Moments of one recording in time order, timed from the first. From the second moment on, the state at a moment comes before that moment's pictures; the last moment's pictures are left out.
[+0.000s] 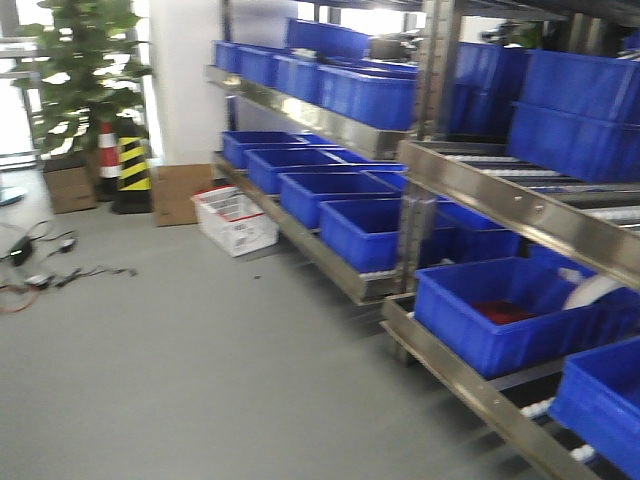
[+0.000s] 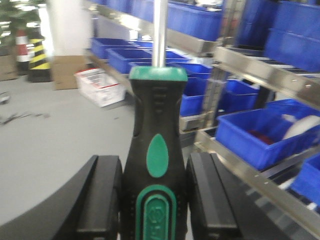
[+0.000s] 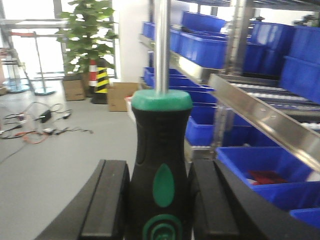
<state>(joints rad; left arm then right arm) -0.09 0.71 -1.02 -0.13 0.58 -0.01 0.11 0.57 -0.91 0.19 0.51 -0.18</state>
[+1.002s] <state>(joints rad) -0.09 0.71 -1.02 -0.13 0.58 -0.01 0.11 0.57 -0.91 0.19 0.51 -0.18</state>
